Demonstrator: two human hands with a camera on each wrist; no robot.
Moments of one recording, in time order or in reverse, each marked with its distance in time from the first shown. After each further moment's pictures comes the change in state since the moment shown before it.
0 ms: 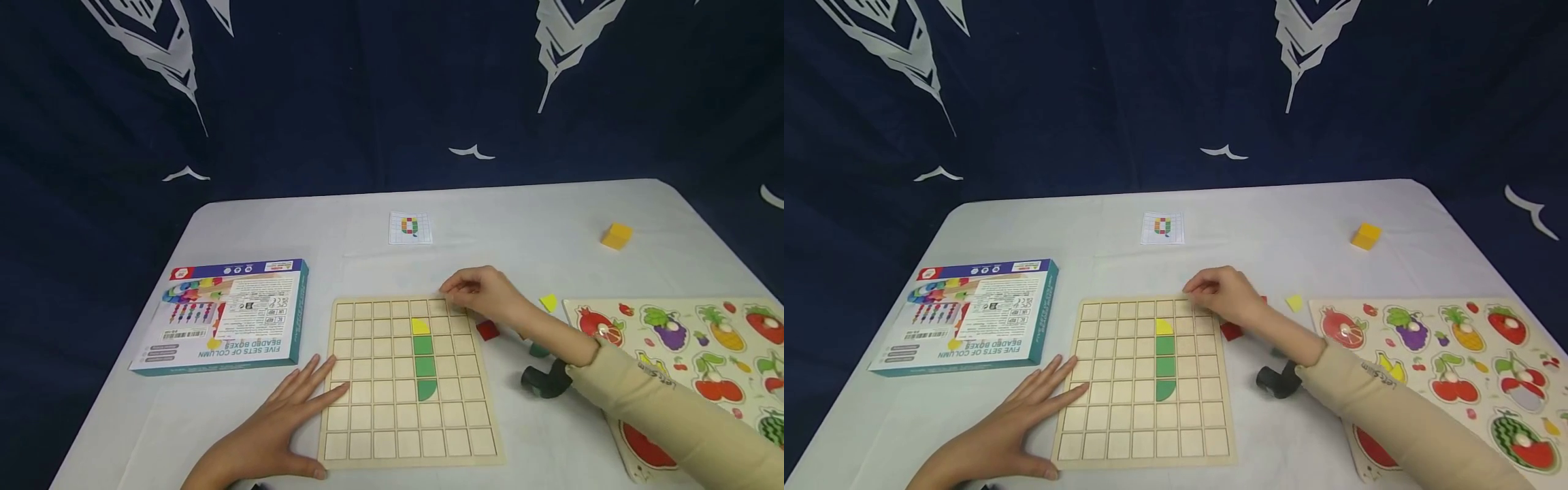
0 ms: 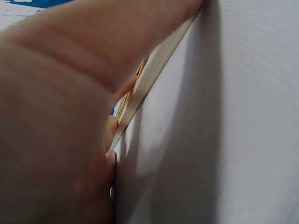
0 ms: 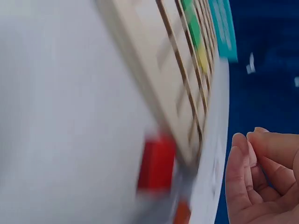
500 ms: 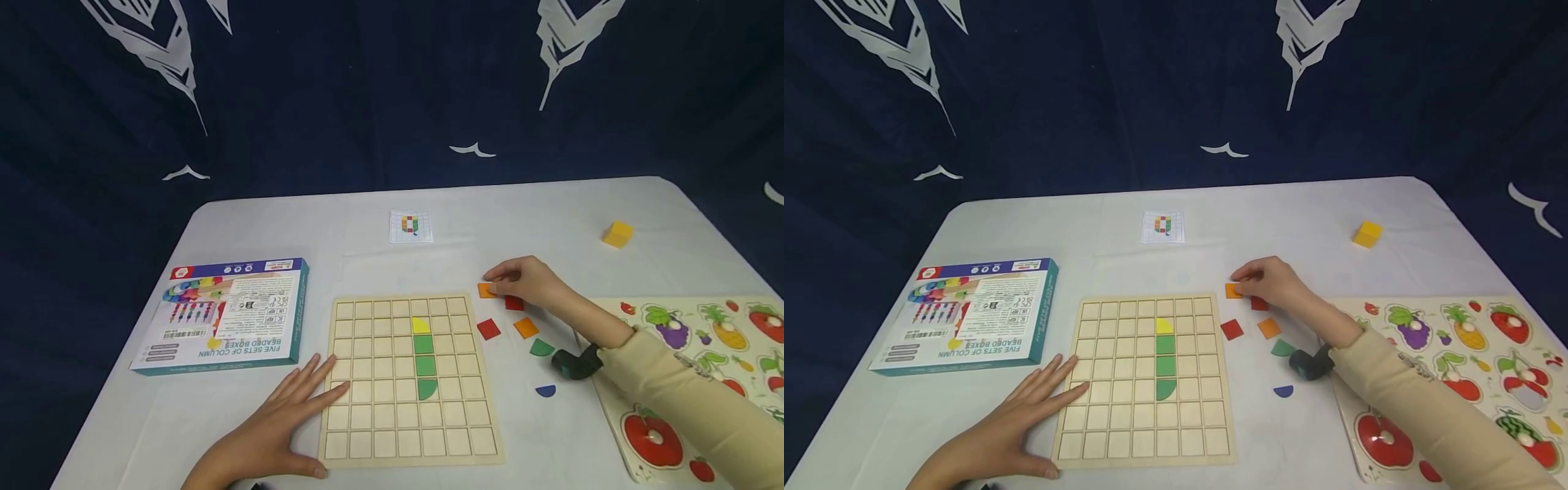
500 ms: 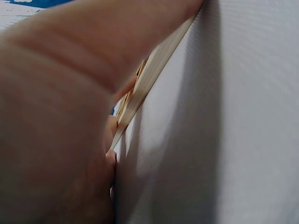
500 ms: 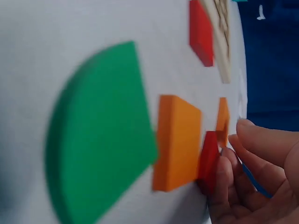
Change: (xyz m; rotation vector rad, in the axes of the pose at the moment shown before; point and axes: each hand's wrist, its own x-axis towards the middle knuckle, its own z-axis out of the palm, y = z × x) left_hand 0.000 0.000 0.000 -0.019 -0.005 -0.008; right_hand -0.002 0.042 -0.046 -0.166 0.039 0.191
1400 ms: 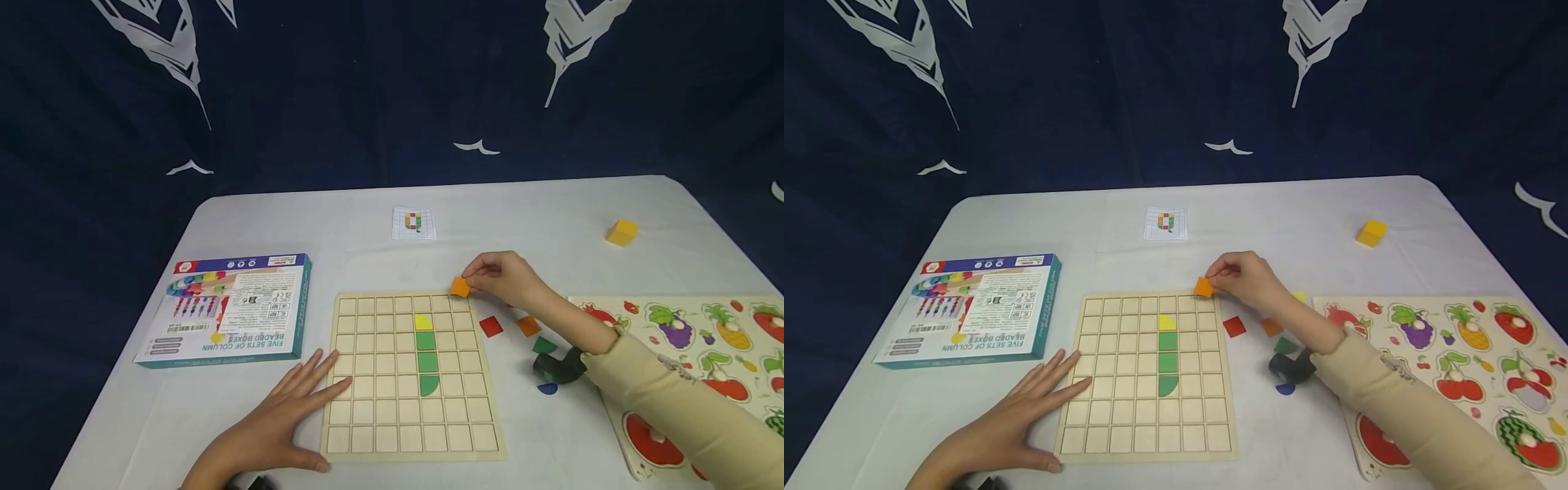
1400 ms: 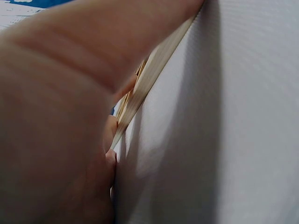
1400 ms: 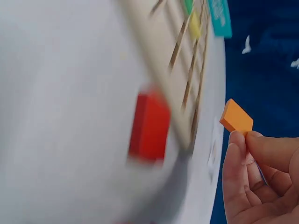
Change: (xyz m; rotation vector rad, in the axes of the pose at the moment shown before) left_hand -0.001 0.001 0.000 -0.003 -0.022 -0.039; right_hand -0.003 -0.039 0.018 0.193 -0.013 -0.127
